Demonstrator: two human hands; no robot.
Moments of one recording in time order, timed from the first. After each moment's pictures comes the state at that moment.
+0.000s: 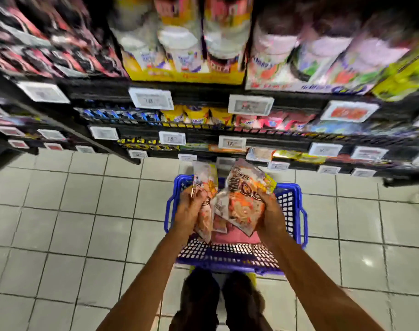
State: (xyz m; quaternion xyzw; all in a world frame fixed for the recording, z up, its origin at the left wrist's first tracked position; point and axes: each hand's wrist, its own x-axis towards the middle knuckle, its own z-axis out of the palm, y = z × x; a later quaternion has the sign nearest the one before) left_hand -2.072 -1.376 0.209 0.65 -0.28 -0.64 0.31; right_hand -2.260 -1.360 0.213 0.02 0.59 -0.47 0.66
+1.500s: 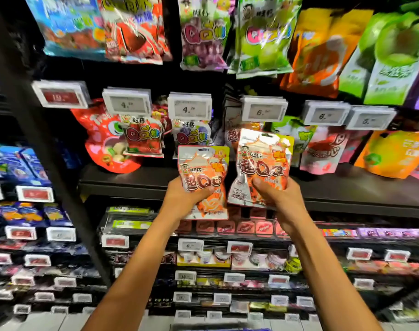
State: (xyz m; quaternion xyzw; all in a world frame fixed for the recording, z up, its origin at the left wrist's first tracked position) left_hand -1.998 -1.554 0.782 0.44 -0.54 -0.51 0.49; right_hand -2.218 -1.496 0.807 -0.42 0.49 -0.63 0.42
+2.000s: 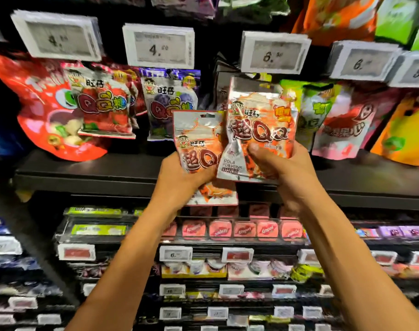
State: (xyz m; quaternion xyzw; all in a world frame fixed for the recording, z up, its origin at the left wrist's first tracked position) left_hand -2.036 -1.595 0.753 0.37 -0.60 -0.47 0.53; right_hand -2.230 -1.547 0.795 -0.49 0.44 -0.65 0.39
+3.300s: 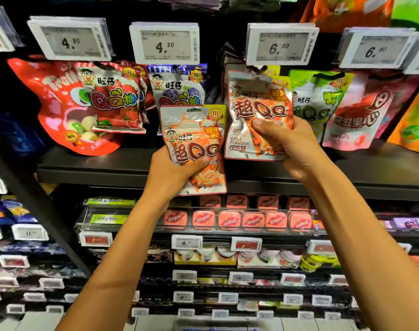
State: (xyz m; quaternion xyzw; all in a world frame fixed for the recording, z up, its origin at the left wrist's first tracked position) left_hand -2.012 -1.600 0.754 0.40 -0.56 -0.47 0.55; right_hand -2.233 -1.574 0.820 -0.47 0.46 -0.62 0.44
